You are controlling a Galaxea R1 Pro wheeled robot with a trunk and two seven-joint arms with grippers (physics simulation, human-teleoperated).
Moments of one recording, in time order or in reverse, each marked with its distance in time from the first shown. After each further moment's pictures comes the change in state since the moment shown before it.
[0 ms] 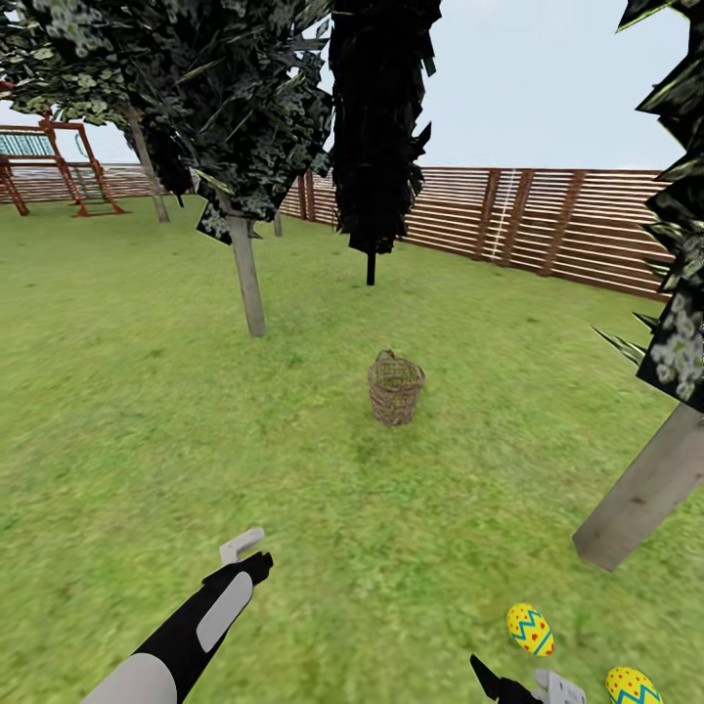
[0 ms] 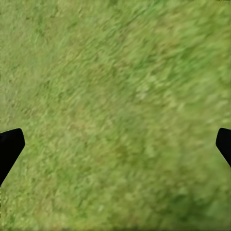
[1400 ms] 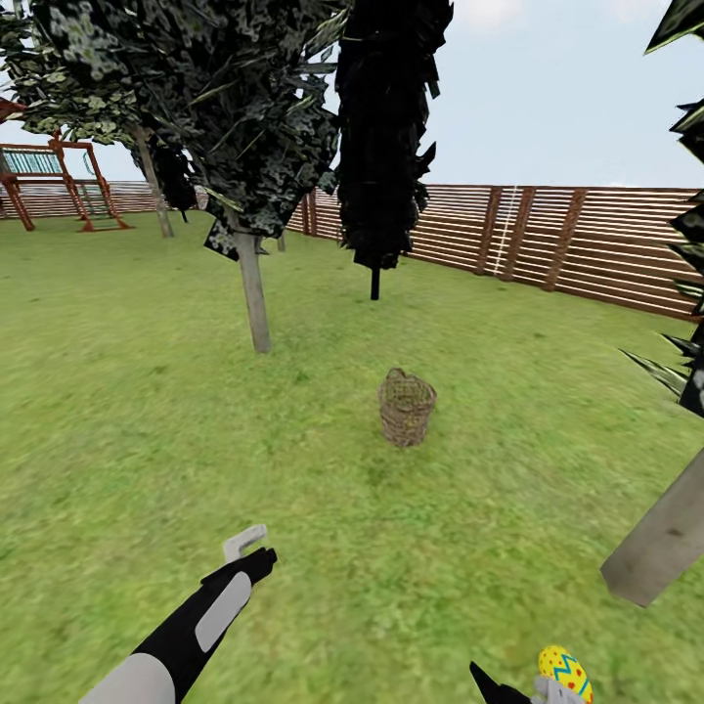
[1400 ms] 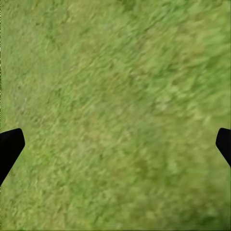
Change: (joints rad) left arm 0.001 0.005 0.000 0.000 -0.005 -0.018 -0.081; right arm 0.000 -0.002 0.000 0.027 0.000 -0.002 -0.001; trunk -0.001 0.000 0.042
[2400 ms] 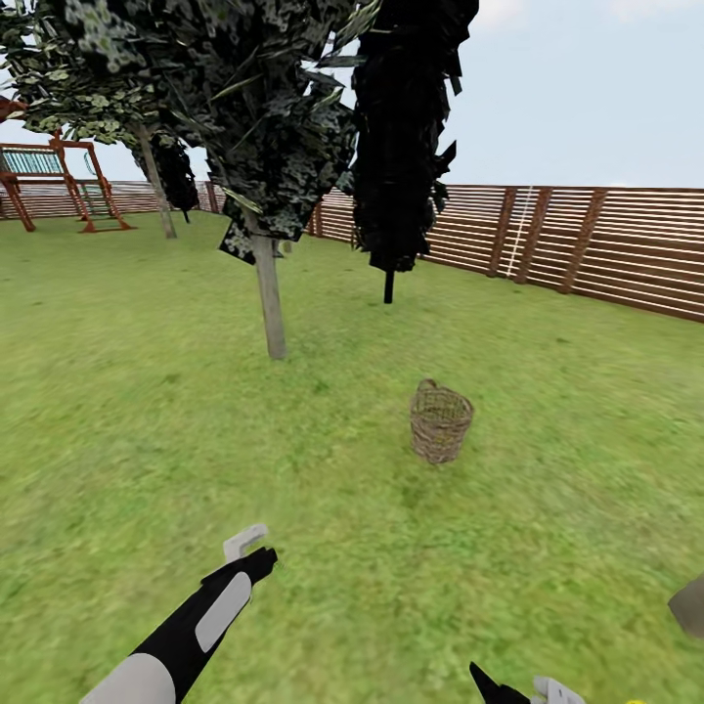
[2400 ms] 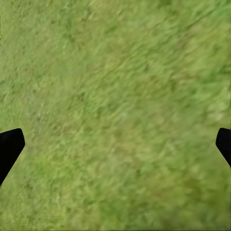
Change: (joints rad) left arm 0.000 0.000 0.000 0.000 -0.003 0.000 -0.002; right arm 0.000 0.000 0.000 0.001 0.000 0.000 0.001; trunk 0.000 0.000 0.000
